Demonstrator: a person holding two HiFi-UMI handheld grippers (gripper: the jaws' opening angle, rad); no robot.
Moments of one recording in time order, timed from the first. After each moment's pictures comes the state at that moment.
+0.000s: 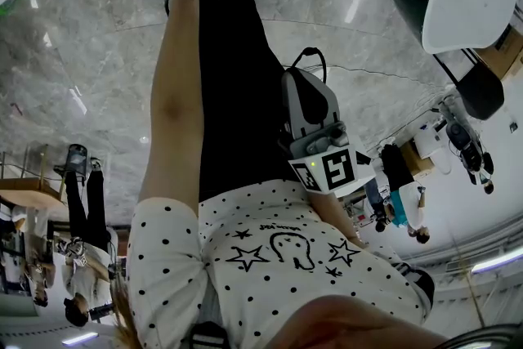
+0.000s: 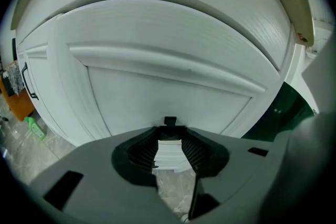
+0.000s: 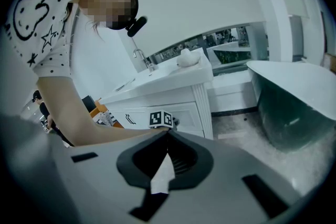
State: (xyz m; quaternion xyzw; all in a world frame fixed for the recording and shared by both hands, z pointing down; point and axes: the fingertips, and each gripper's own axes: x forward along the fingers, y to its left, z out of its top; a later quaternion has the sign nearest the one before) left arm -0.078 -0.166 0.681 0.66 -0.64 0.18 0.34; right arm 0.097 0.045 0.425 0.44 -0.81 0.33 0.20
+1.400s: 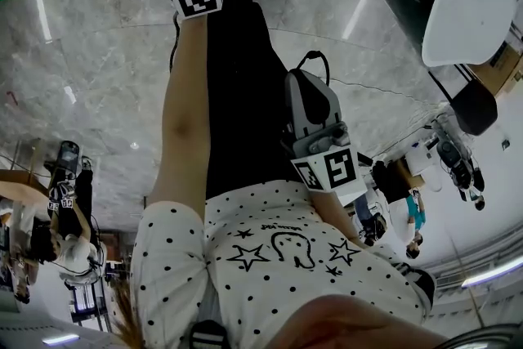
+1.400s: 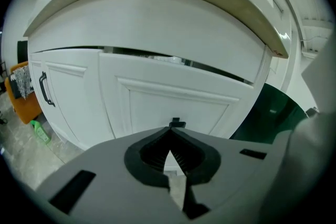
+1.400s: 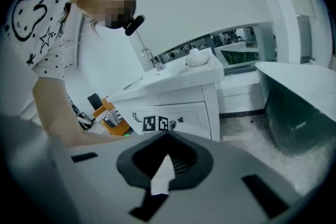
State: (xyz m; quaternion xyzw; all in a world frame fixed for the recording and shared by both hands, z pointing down) left arm -0.097 -0.120 0.640 0.67 -0.66 0.15 0.30; right arm 0.078 0.058 0.418 0.41 -0.83 0.32 0.20
